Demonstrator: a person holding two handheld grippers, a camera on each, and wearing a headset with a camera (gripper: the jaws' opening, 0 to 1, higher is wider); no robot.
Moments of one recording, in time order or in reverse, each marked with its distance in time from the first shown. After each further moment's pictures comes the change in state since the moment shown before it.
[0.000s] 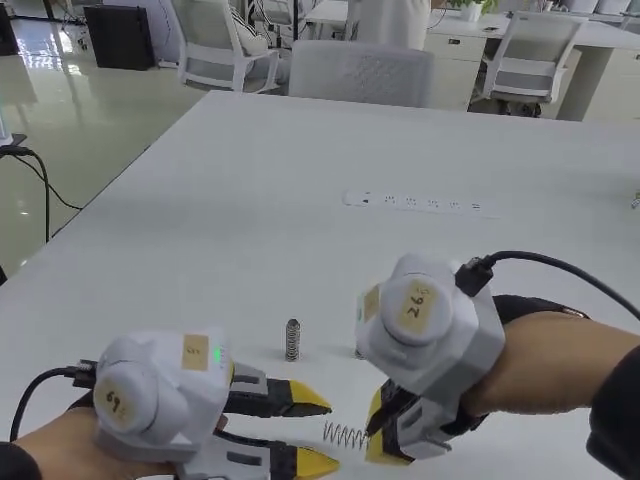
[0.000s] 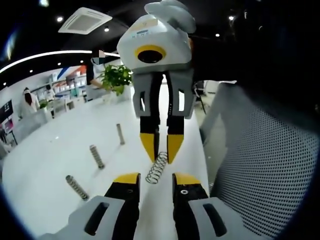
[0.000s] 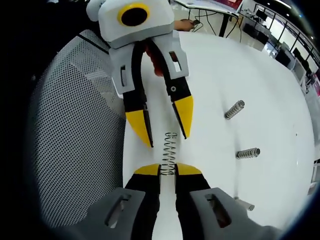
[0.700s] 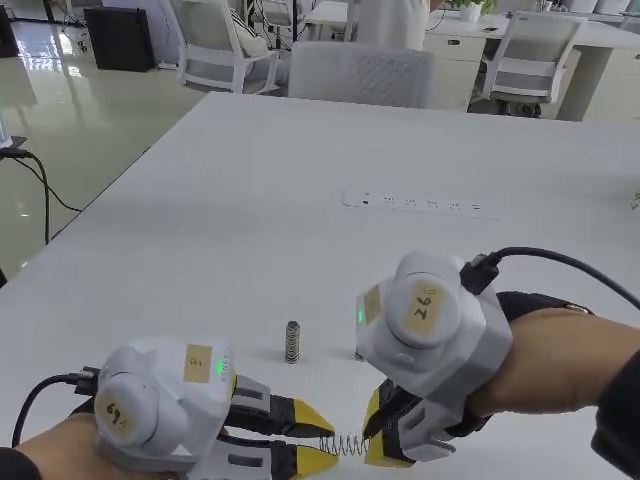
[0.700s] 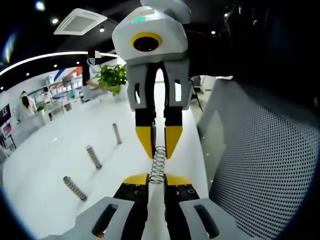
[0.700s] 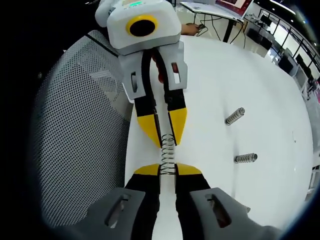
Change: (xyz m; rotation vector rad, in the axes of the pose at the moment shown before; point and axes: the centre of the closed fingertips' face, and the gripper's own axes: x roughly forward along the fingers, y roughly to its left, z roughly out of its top) left arm 0.001 -0.004 -0.003 0.029 0.012 -0.018; right arm -0.009 0.003 0.006 -0.039 -0.020 0.005
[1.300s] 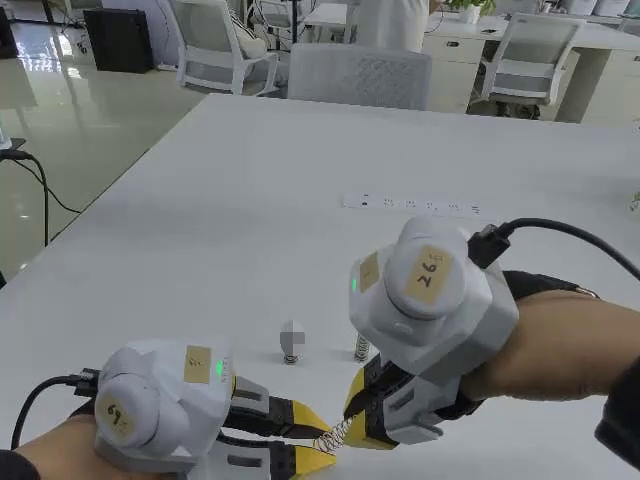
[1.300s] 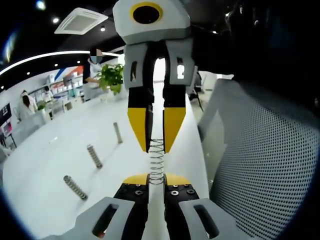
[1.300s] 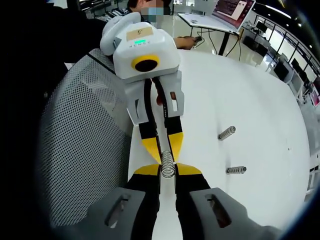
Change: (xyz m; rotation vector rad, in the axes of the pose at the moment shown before) left arm 0.000 0.001 -0.002 -0.005 0.001 0.006; right arm -0.018 0.001 0.032 -0.008 -0.081 -0.033
